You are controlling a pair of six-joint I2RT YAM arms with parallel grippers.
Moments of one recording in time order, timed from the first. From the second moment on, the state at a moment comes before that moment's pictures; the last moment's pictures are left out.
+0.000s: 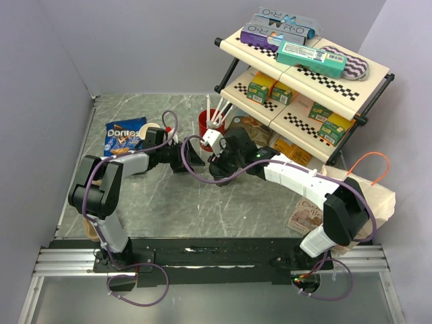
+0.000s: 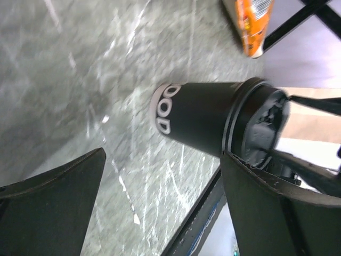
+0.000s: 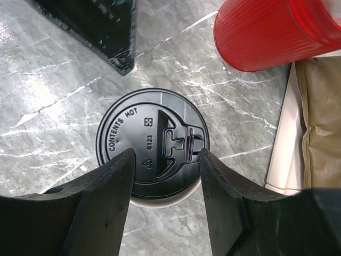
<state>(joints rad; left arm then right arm) -0.28 1.77 0.95 0.06 0.79 -0.61 0.73 1.52 1.15 -0.38 -0.04 -0.36</state>
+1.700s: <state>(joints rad) -0.38 1.85 1.06 0.11 0.92 -0.64 0.58 1.53 1.15 -0.43 -0.16 -0.21</state>
